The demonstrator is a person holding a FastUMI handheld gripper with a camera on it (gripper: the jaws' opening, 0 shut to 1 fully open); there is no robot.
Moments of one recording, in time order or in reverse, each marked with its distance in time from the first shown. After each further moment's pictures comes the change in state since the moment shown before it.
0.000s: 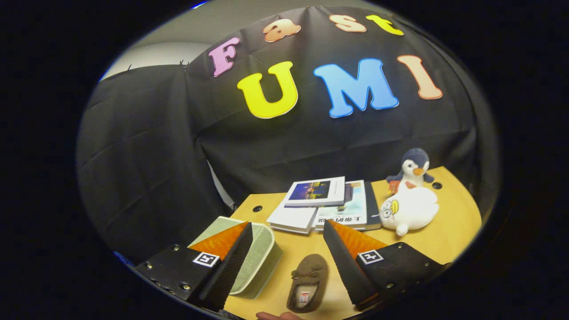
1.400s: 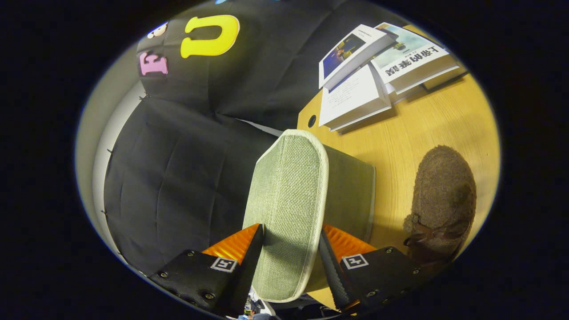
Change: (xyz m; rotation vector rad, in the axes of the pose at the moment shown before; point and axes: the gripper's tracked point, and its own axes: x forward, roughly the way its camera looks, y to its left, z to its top) arm 0.108 0.079 -0.139 0.656 0.507 0.496
